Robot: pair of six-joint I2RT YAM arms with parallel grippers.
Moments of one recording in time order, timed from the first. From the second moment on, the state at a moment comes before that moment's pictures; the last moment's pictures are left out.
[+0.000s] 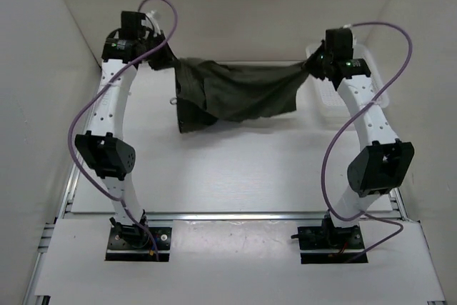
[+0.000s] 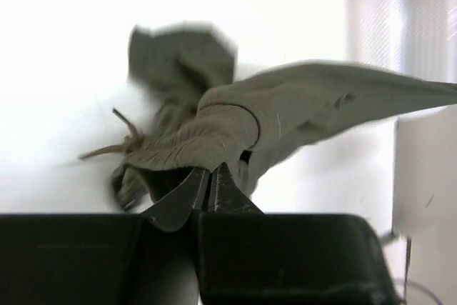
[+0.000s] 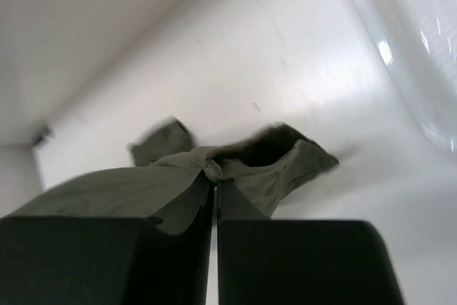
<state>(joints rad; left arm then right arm) -0.13 1.90 2.17 -1.00 0.33 -0.40 0.16 1.69 1.70 -0.65 0.04 0.74</state>
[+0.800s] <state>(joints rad) -0.06 1.24 0.92 -0.90 0.32 -0.54 0.13 0.96 0.65 -0.71 -0.02 0.71</state>
